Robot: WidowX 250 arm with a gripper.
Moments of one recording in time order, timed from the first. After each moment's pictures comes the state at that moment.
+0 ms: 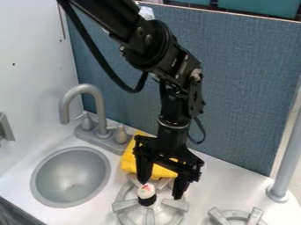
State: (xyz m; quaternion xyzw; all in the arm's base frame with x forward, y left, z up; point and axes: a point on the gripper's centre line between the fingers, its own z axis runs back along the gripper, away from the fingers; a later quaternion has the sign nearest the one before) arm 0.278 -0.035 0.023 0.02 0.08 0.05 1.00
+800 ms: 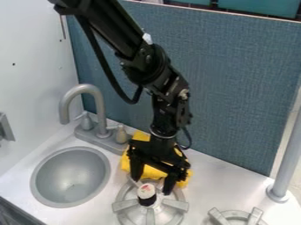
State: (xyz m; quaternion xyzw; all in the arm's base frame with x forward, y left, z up) arm 0.303 0.000 -0.016 0.06 0.04 0.09 0.99
